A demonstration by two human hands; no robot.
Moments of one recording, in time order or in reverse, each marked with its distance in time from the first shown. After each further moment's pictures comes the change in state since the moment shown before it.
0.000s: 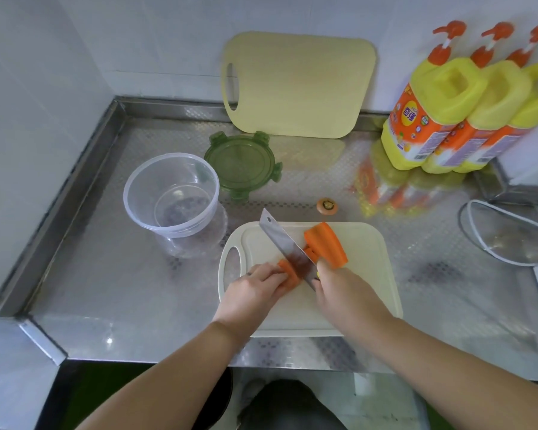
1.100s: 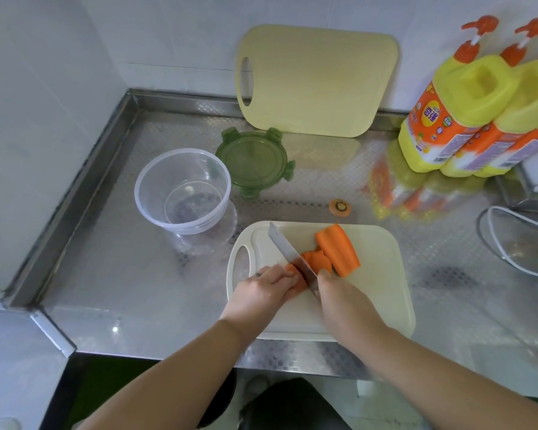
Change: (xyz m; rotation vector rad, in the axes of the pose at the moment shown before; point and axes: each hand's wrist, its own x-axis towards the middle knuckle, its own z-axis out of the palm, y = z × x) left_hand -0.002 -0.010 0.008 0.049 0.029 0.063; right_hand 0.010 -0.006 0.019 -0.012 -0.101 0.023
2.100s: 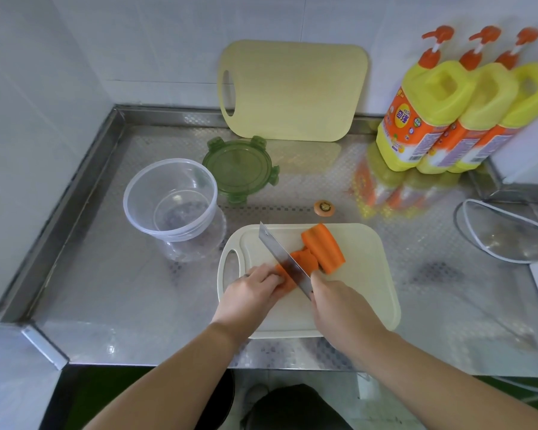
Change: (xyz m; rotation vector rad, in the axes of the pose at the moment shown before) left_hand 0.001 0.007 -0.007 0.001 -0.053 -0.067; right_hand -0.029 -0.005 -0.016 0.021 0.063 -0.001
